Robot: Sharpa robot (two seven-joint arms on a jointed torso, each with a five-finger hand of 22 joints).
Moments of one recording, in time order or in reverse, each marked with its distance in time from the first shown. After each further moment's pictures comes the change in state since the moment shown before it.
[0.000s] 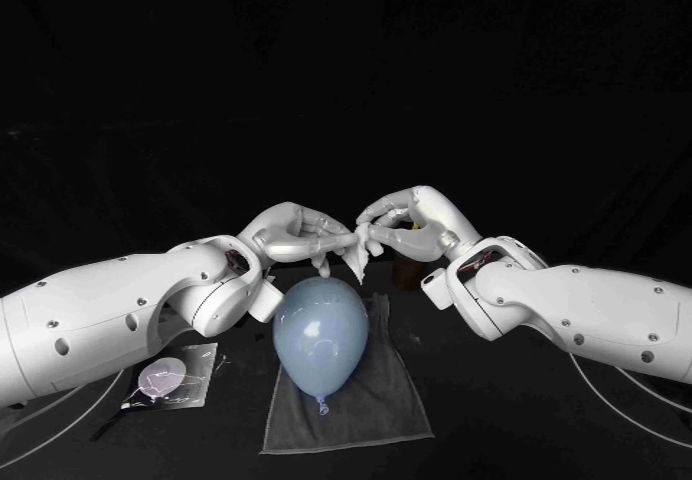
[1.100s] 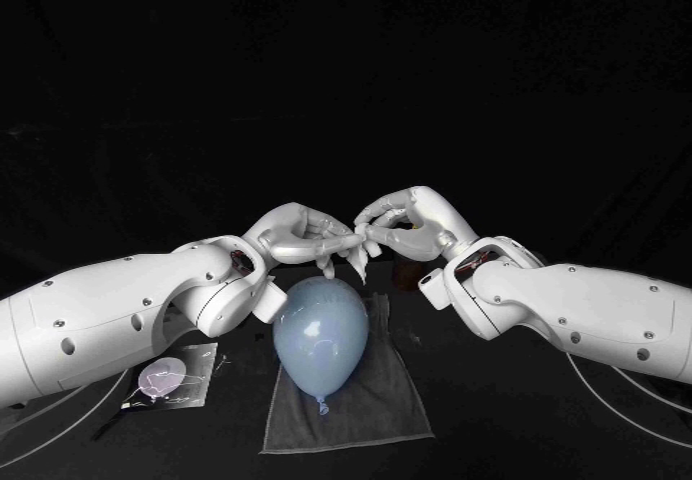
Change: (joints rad) left arm -0.001 0.010 -0.001 0.000 -0.005 0.007 0.000; left_hand 0.048 0.021 -0.067 0.061 0.000 0.049 -0.027 0.005 0.022 -0.011 -0.011 0.026 0.022 -0.003 -0.004 -0.005 0.015 0.009 0.008 -0.001 -0.019 -0.018; right arm 0.000 0.011 0.000 -0.009 0.019 0.011 -0.003; right_hand -0.006 -0.006 0.003 -0.003 0.002 0.002 0.002 0.000 0.000 -0.002 0.001 0.000 0.001 0.001 0.002 0.000 0.002 -0.007 -0.004 0.004 0.004 0.002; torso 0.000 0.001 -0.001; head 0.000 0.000
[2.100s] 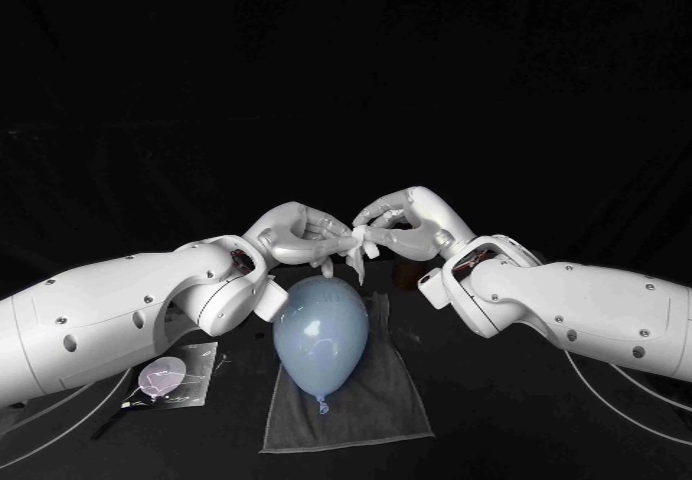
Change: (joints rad) left arm -0.001 0.005 -0.001 -0.008 0.032 -0.003 0.011; left_hand 0.193 0.104 0.167 -0.081 -0.001 0.067 -0.029 0.042 0.015 0.057 -0.045 -0.002 0.001 0.120 -0.041 0.068 0.173 0.001 0.031 -0.030 0.047 0.031; right arm 0.001 0.009 0.000 -0.016 -0.012 0.021 -0.018; right_hand 0.000 0.000 0.008 0.001 -0.003 -0.001 0.000 0.002 0.002 0.002 -0.001 0.000 0.000 0.000 0.000 0.000 0.003 0.009 -0.004 0.004 0.004 0.005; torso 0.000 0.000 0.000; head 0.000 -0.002
